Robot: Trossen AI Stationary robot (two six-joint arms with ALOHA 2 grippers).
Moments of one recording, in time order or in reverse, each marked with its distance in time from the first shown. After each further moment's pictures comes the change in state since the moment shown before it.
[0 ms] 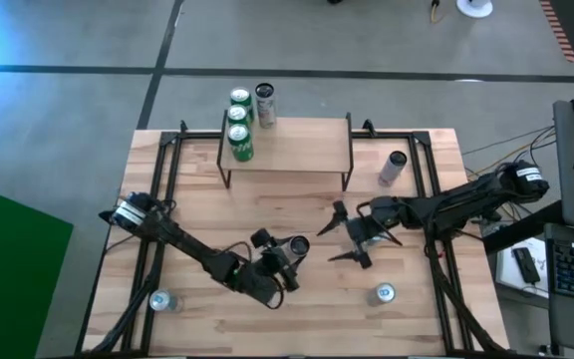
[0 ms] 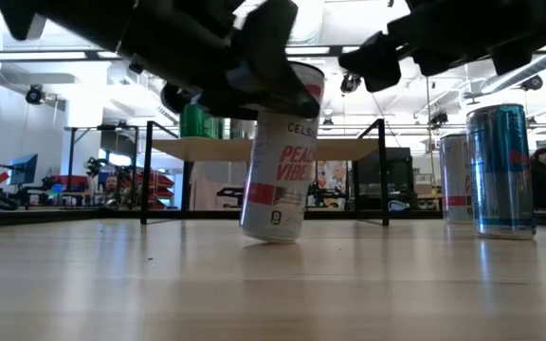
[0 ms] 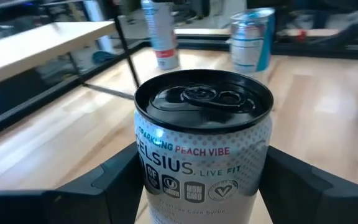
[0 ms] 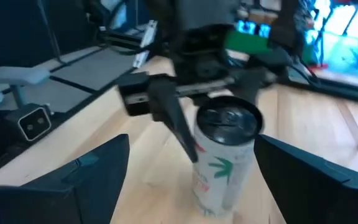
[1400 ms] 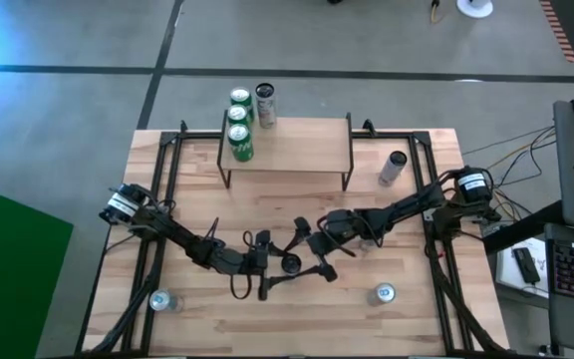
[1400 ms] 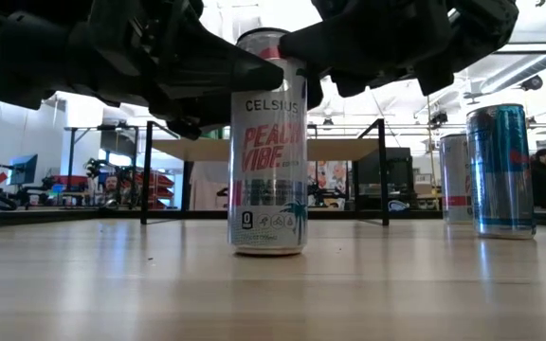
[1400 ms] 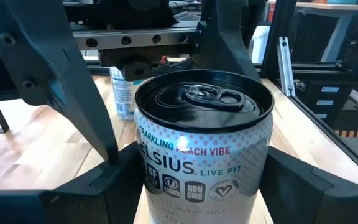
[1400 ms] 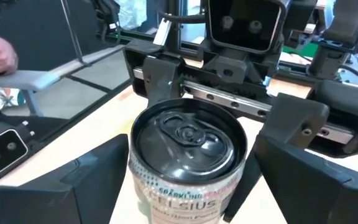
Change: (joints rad) left arm 0.063 -0.079 -0.397 0.711 0.582 0.267; right arm 0.027 0.471 0.309 0.147 -0.078 0.029
